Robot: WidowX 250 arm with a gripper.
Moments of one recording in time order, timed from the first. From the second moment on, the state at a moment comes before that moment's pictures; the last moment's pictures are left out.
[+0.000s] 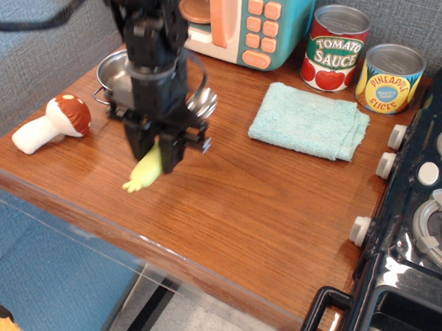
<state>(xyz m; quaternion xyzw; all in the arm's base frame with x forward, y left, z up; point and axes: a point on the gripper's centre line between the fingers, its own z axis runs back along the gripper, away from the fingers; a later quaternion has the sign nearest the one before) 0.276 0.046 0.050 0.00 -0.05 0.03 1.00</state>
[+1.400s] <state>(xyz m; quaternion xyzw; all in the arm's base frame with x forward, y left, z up) 0.266 -0.077 0.013 0.00 -0.01 0.01 1.00</state>
